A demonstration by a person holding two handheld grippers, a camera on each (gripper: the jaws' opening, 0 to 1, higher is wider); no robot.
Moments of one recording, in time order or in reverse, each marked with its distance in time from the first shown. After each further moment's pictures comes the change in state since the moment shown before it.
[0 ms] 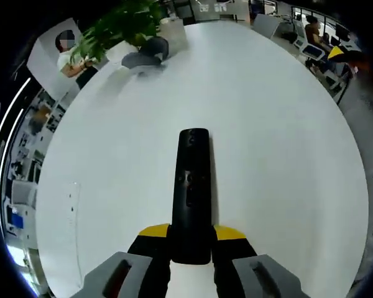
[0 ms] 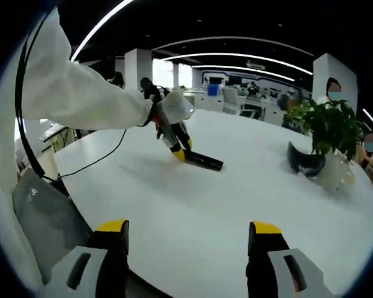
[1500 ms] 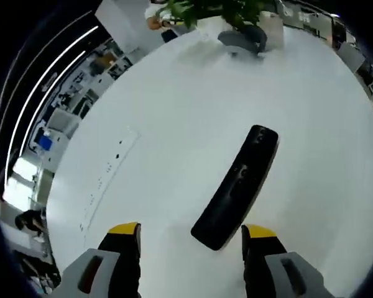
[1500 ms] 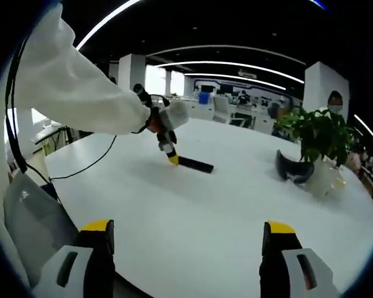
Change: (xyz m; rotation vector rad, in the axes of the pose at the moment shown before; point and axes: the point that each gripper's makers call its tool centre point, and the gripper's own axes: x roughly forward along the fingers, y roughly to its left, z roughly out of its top) left arm -0.015 0.047 -0.029 -0.530 0.080 0.341; right arm -0.006 -0.016 0.010 -0.007 -0.053 -0.083
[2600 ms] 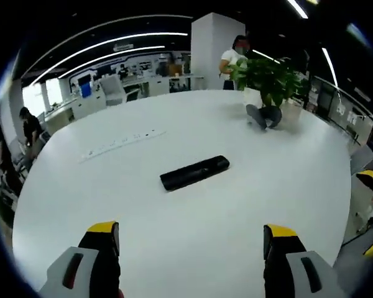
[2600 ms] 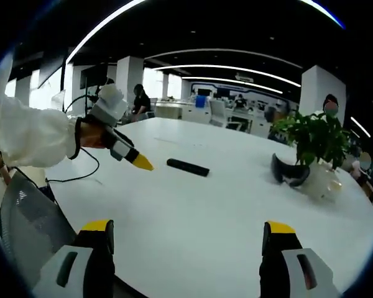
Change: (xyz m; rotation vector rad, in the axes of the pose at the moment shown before) left arm -0.124 -0.081 -0.059 -0.516 -0.328 -0.029; right arm -0.003 -0.002 0.001 -0.007 -0.028 -0.021
